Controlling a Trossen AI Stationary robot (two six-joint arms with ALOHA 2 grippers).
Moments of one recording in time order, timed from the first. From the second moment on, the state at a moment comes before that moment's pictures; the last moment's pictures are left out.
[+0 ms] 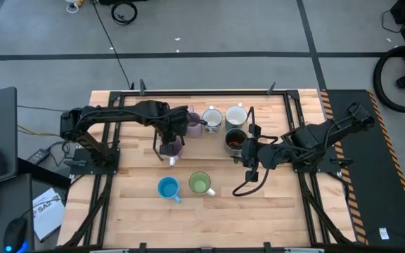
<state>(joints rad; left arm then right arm) 0.20 1.61 1.35 -1.06 -0.01 0.21 0.42 1.31 1.32 -0.74 0.55 0.20</state>
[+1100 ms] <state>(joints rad) 0.20 1.63 1.35 -1.08 -0.15 0.28 0.37 1.32 1.32 -0.68 0.47 0.08</state>
